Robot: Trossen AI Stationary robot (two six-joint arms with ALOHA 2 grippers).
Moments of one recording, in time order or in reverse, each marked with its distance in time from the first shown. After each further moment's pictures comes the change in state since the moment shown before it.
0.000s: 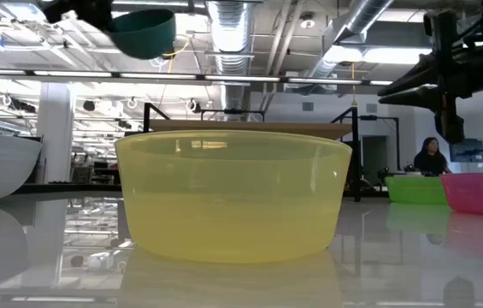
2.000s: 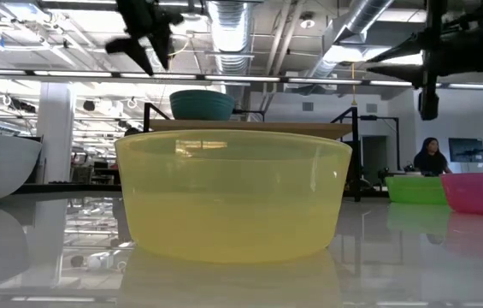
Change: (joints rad) left arm 0.153 0.460 0.313 -0.233 0.507 0.163; right arm -0.126 0.039 0.000 0.304 -0.072 -0.162
